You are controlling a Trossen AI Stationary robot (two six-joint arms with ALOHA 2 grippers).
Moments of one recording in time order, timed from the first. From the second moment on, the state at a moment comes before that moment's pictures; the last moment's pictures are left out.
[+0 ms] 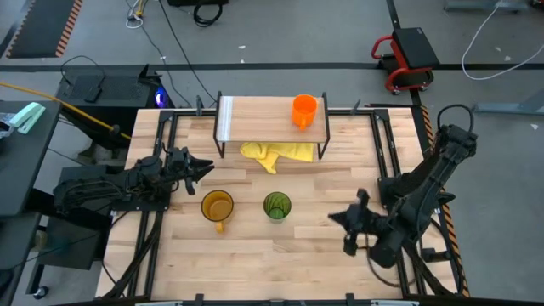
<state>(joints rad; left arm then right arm) 0.18 0.09 0.01 0.04 -0.13 -0.36 0.88 1.34 1.08 -0.83 0.94 1.02</state>
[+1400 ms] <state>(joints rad) -0.16 0.70 0.64 -0.73 -0.23 -0.70 0.74 1.30 0.31 0.32 0.95 0.70</state>
